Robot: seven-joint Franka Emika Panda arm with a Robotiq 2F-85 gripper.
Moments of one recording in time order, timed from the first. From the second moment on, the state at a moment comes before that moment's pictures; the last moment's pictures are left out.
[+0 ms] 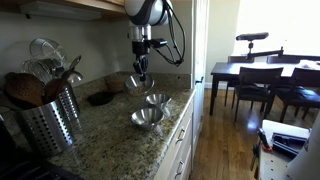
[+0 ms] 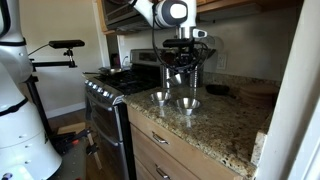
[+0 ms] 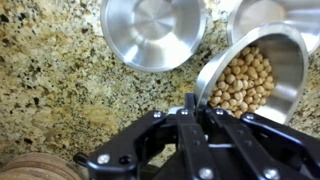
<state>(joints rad) -0.05 0.23 0.06 -1.87 0.01 2.19 -0.38</state>
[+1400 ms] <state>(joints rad) 0.09 0.08 0.08 -2.10 -0.45 2.14 0.04</state>
